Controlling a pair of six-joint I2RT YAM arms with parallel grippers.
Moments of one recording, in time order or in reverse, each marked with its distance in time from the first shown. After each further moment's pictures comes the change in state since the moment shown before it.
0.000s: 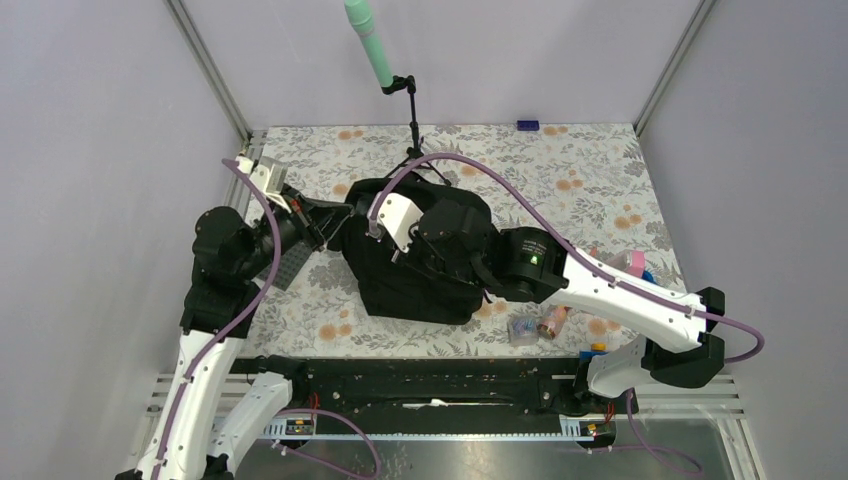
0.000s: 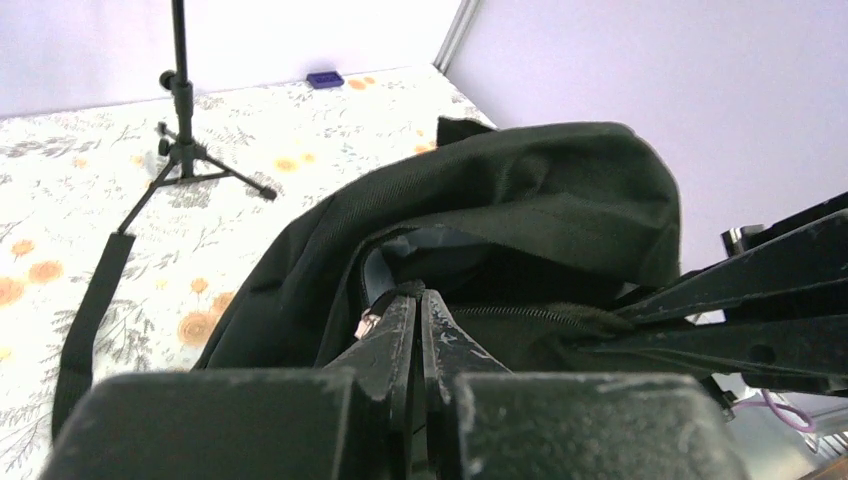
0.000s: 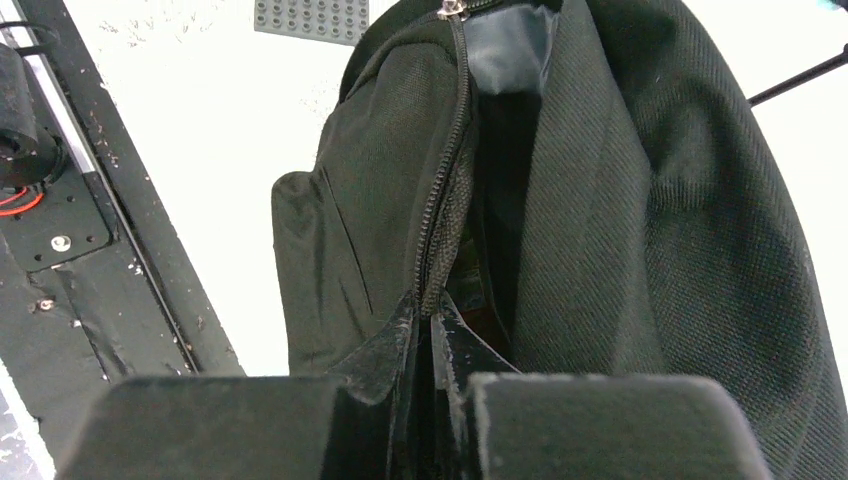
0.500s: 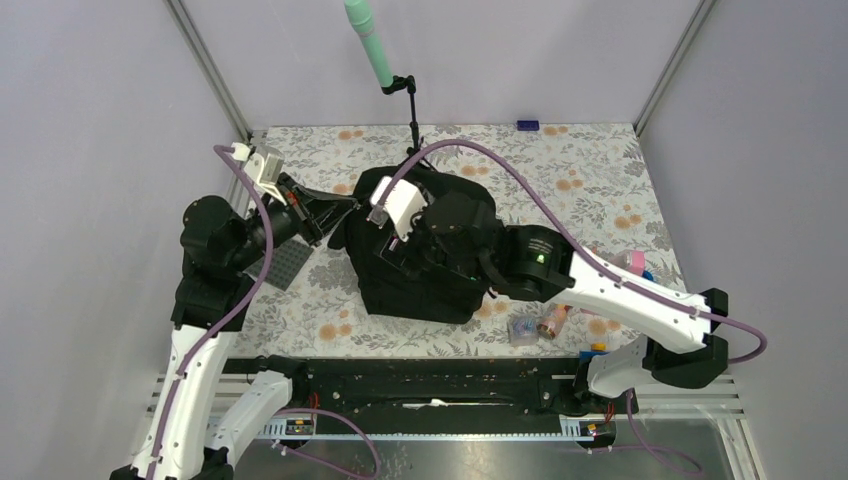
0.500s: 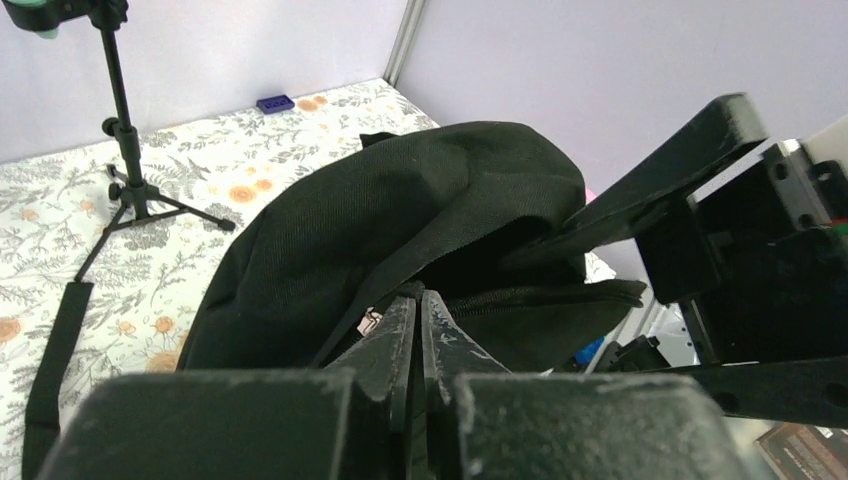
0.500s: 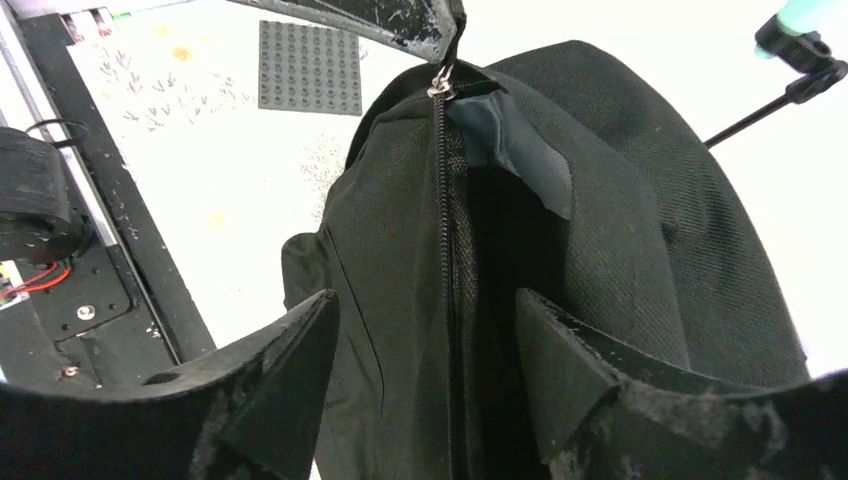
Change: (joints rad) left arm -0.001 0.058 0.109 0.023 0.114 -0.005; right arm 0.000 0.007 0.035 0.077 0.024 0.019
